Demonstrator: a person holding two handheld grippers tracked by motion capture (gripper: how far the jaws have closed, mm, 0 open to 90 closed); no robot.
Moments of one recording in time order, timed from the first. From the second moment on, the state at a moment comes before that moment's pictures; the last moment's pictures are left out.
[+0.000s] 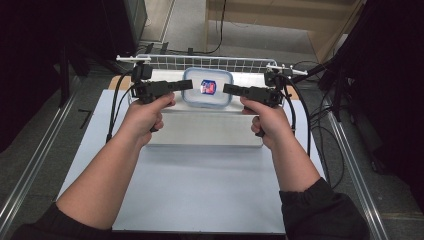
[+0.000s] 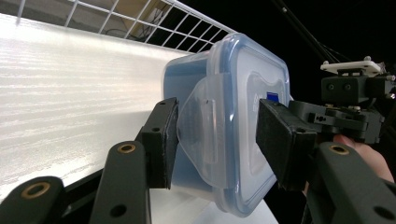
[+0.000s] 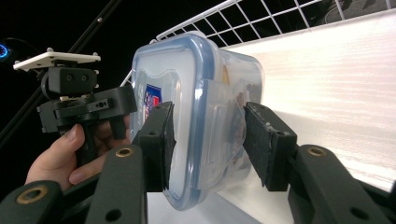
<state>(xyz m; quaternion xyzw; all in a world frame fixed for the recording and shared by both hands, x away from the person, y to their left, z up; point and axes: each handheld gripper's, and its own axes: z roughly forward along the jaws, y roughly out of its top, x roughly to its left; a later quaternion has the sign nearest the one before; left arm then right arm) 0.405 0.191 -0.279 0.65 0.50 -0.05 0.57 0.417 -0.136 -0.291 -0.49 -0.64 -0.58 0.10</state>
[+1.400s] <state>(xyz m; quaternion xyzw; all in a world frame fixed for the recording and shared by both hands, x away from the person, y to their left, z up) 0.385 0.193 -0.269 0.67 0.49 0.03 0.56 0.402 -0.136 -0.282 -0.48 -0.66 -0.58 0.03</state>
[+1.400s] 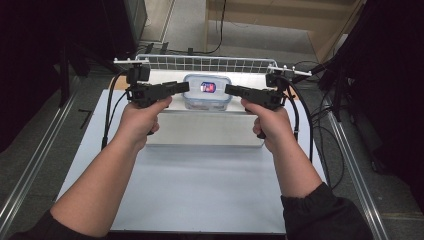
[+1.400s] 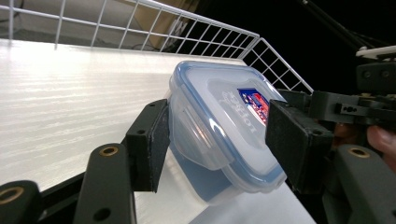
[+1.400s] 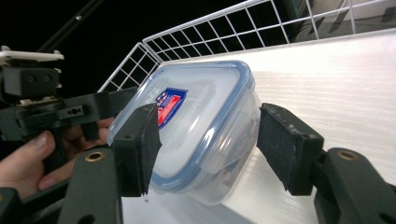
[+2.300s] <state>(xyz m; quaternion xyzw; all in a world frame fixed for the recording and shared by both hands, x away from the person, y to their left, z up) 0.299 0.200 -0.312 0.70 0.39 0.24 0.55 0.322 -0.134 -0.321 -0.41 -0.71 -0.55 -0.16</state>
